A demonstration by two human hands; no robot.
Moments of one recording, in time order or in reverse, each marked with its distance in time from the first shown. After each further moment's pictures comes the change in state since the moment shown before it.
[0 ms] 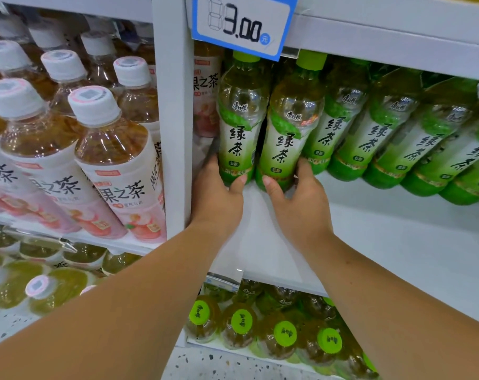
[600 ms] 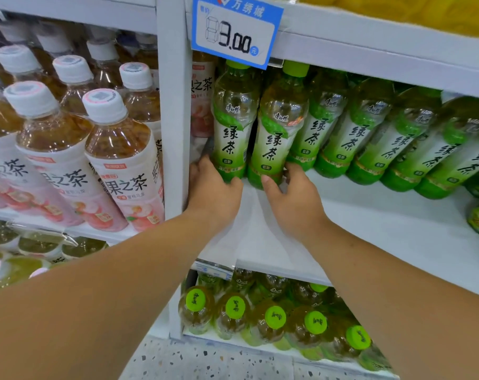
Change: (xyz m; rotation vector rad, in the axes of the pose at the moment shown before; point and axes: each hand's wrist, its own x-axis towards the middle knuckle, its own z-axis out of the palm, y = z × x) left_hand -0.010 0.023 -0.013 0.168 -0.094 -0.171; right_hand -0.002 -0.012 -0.016 0.073 -0.098 0.078
